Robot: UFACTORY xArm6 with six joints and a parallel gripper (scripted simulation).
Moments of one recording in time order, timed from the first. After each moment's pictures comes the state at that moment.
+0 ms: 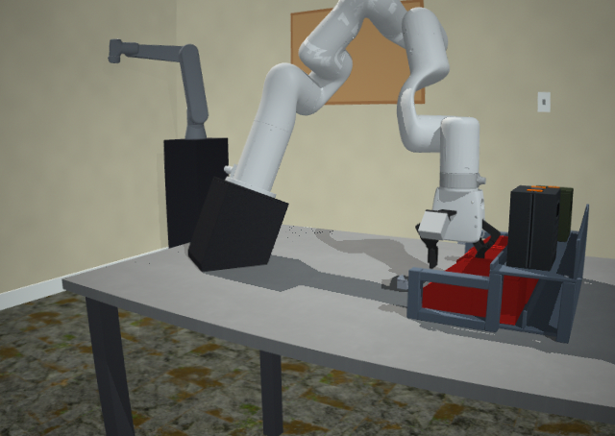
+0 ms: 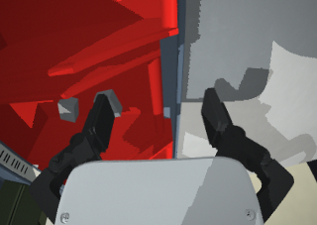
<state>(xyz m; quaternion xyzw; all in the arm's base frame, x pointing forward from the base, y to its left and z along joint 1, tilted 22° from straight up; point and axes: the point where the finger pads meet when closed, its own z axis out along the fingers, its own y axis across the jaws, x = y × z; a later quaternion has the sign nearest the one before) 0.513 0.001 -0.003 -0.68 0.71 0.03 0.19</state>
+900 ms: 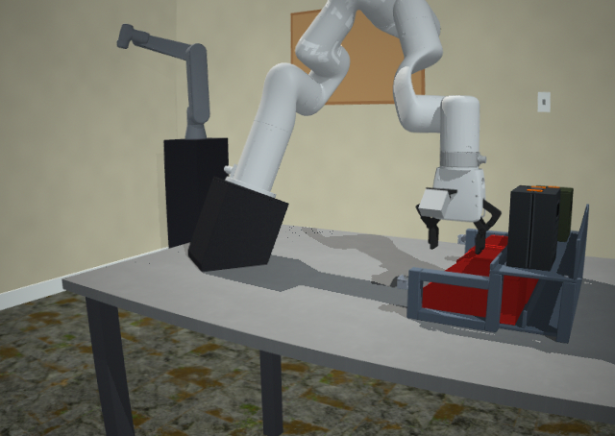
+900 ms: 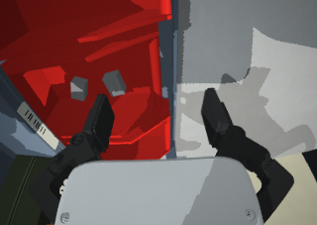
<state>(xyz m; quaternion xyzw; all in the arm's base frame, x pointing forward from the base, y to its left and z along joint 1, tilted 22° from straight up) 0.504 -0.011 0.033 -0.68 0.71 0.03 0.19</state>
